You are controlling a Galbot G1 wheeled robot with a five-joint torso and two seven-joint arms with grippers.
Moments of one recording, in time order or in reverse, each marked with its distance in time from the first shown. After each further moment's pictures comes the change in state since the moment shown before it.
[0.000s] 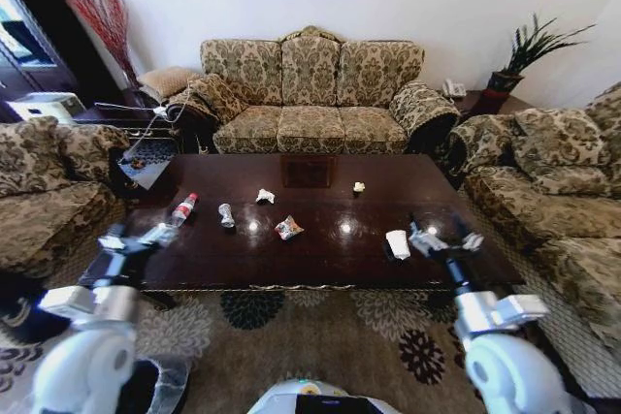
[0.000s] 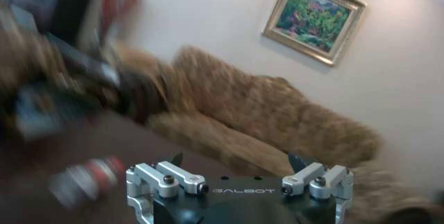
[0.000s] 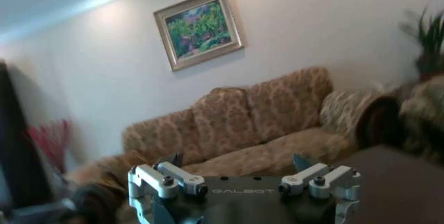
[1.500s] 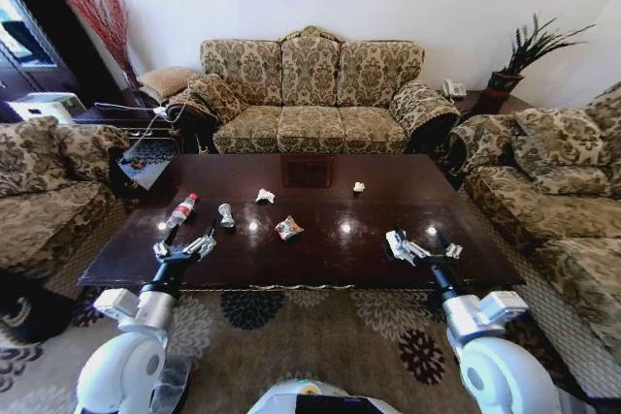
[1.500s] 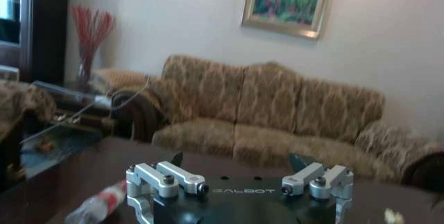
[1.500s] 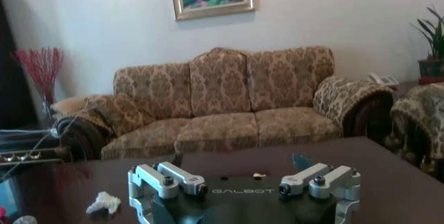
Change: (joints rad) left arm -0.014 -0.025 0.042 0.039 0.398 -0.008 0.096; right arm 0.023 -0.044 0.015 0.038 -0.189 -0.225 0.018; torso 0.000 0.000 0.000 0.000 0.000
